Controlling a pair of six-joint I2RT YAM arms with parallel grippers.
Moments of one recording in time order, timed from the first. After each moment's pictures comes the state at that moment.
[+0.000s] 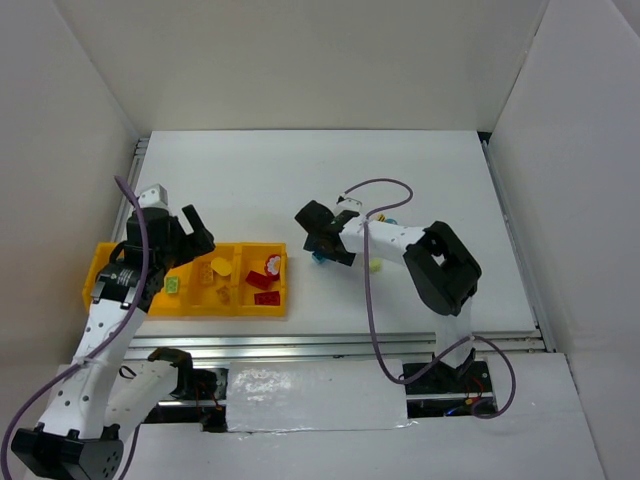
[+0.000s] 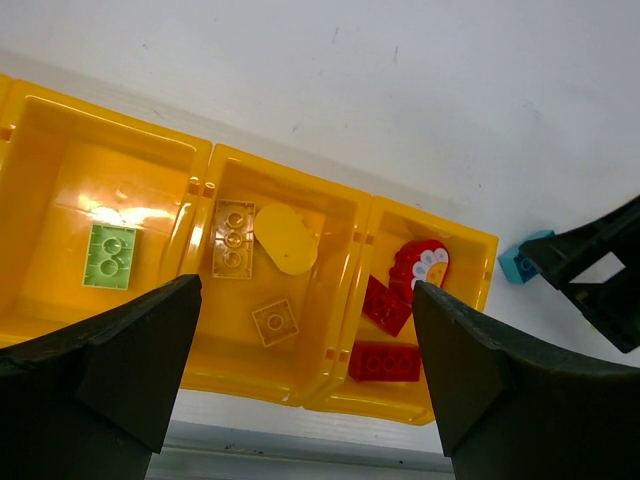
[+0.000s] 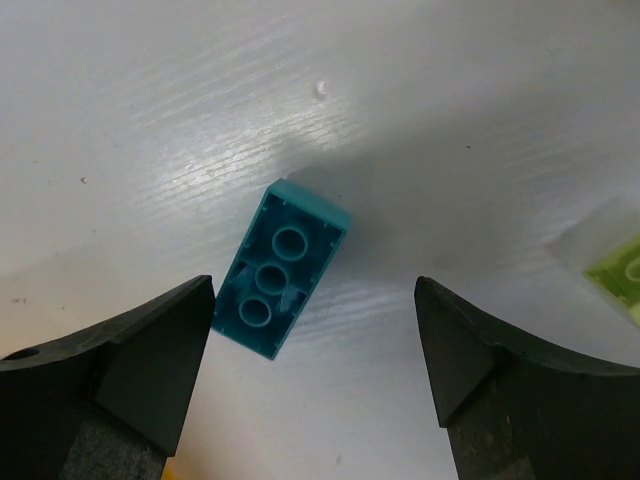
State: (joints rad) left arm -0.15 0.82 0.93 -0.73 -0.17 -0.50; right arm 0.79 1.91 1.32 -0.58 0.48 1.10
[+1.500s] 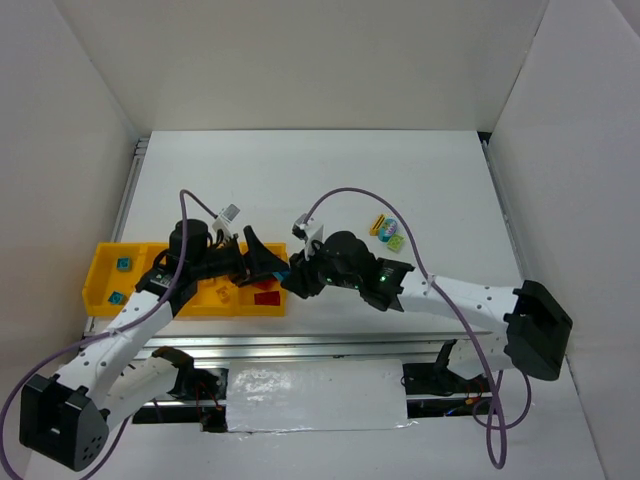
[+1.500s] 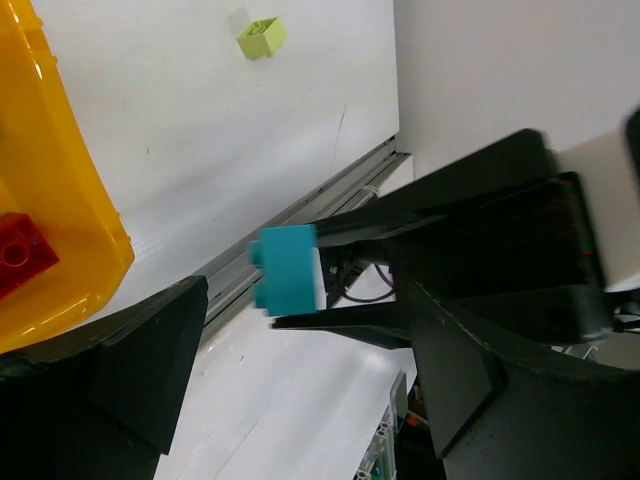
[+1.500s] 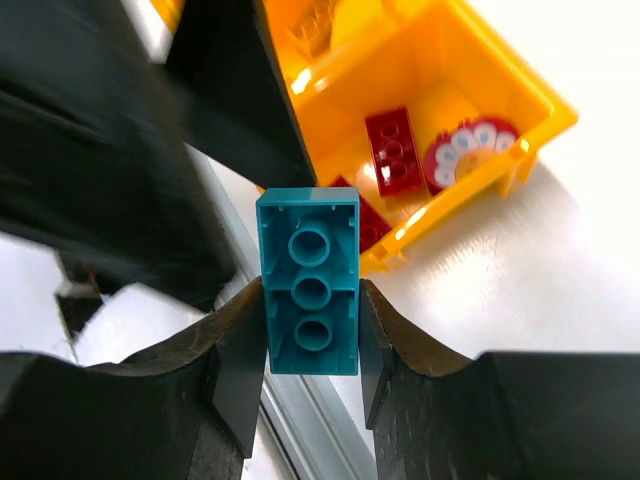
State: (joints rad) left arm -0.34 0.92 0.63 -0.20 0.67 -0.89; right arm 1.01 1.35 0.86 0.05 -0.13 0.30
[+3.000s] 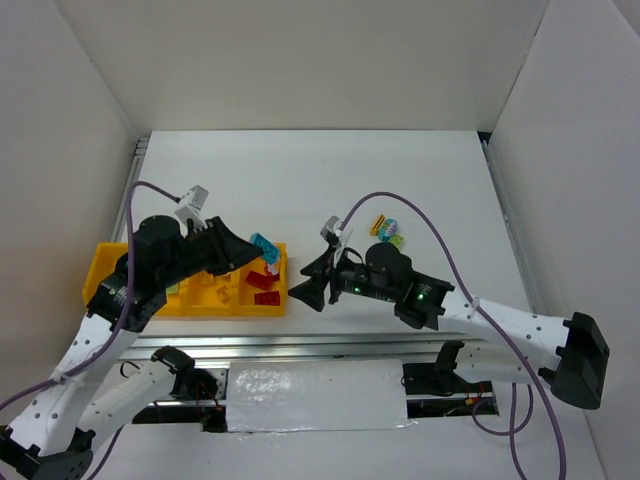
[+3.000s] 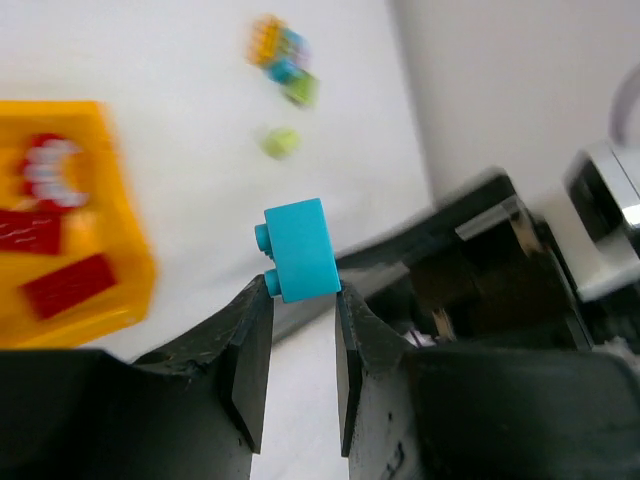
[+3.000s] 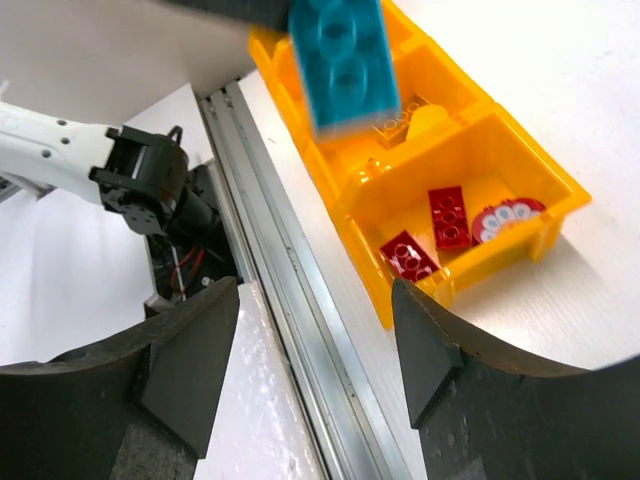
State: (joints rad) left arm -0.44 0.73 0.93 -0.54 0.35 -0.79; right arm 1.03 1.04 0.72 0.17 -0.20 0.31
